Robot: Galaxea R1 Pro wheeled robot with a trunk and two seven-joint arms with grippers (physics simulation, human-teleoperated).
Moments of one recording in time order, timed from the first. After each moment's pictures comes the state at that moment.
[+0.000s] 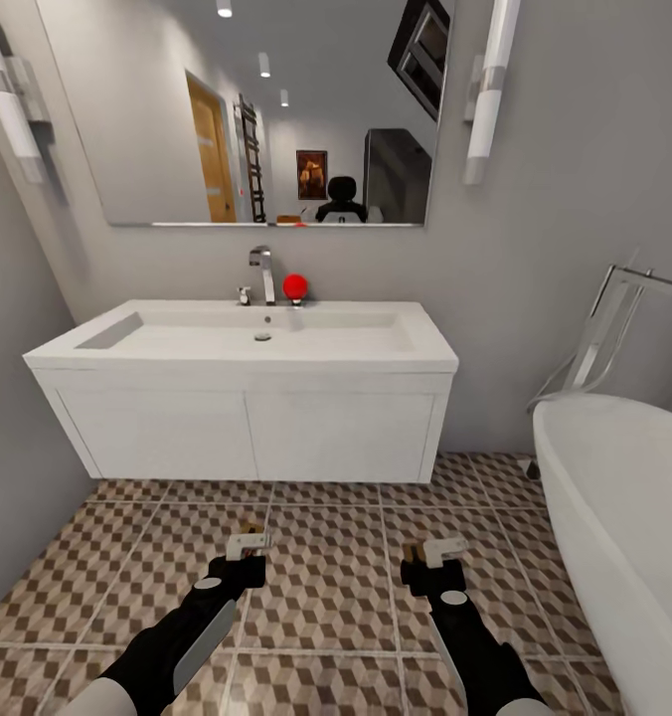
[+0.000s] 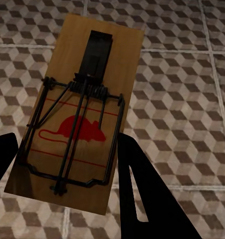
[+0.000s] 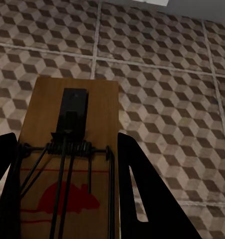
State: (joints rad) left arm -0.51 0.08 -0.53 -0.79 0.55 0.24 0.30; right arm -0.46 0.14 -0.05 -0.71 0.25 0.18 -0.13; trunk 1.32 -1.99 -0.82
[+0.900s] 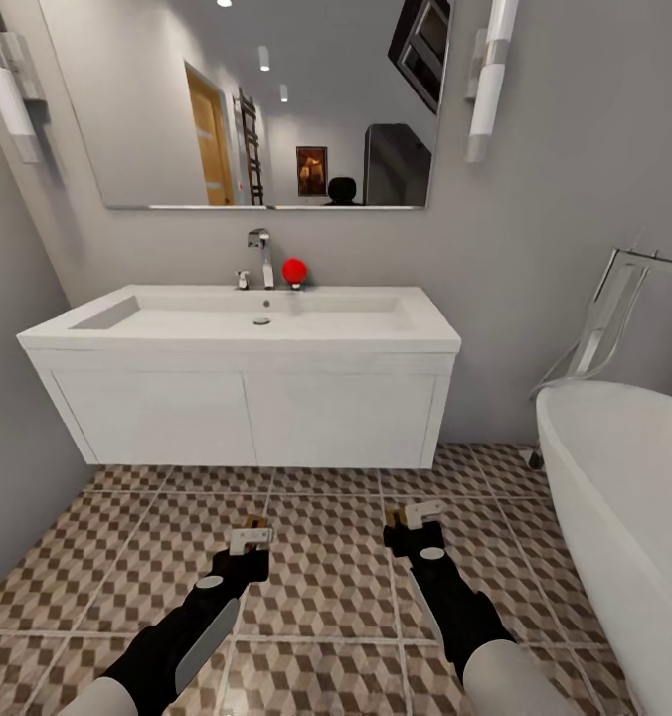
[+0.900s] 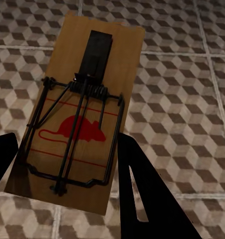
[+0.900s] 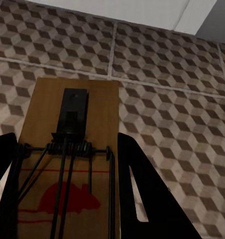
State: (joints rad) left arm -0.51 0.08 -0.54 -0.82 0.55 0.20 0.30; right arm -0.59 0.17 0.00 -0.65 0.25 0.21 -0.14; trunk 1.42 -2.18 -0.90
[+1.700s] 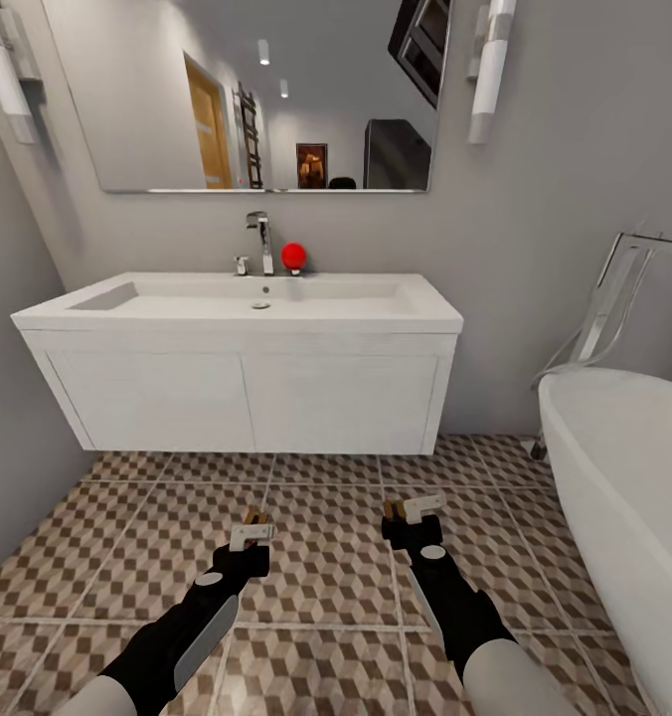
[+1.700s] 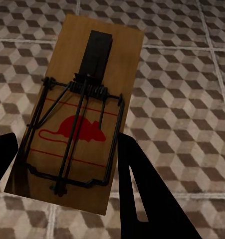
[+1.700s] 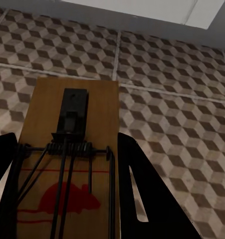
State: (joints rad) left arm -0.51 0.09 -0.54 -0.84 0.55 0.20 0.30; right arm -0.59 0.17 0.00 -0.67 0.25 0.16 -0.13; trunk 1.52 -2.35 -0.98
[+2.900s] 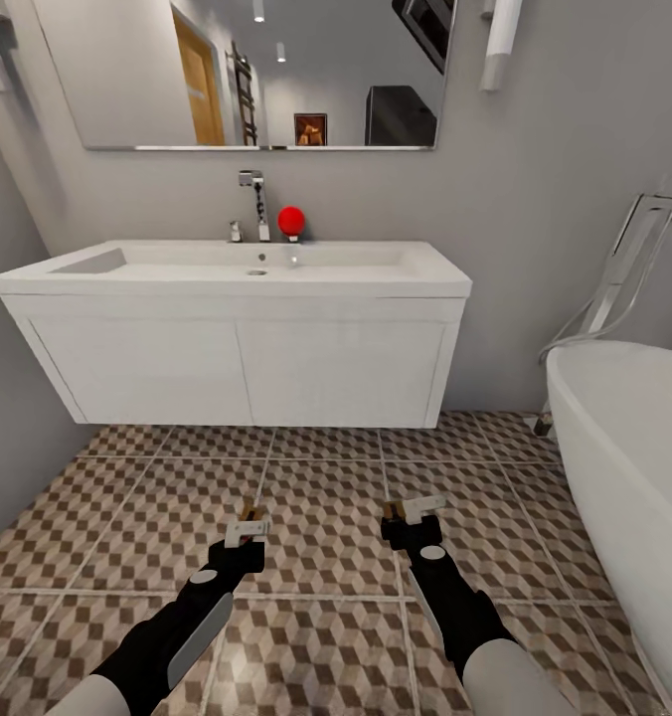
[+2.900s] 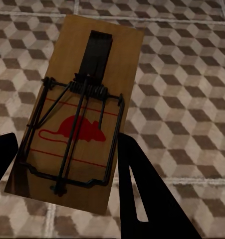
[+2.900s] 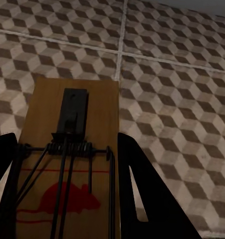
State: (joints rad) left arm -0.51 0.11 -0.54 -0.86 0.55 0.19 0.30; right arm -0.59 0.17 0.00 -0.66 0.25 0.15 -0.13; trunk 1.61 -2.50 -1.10
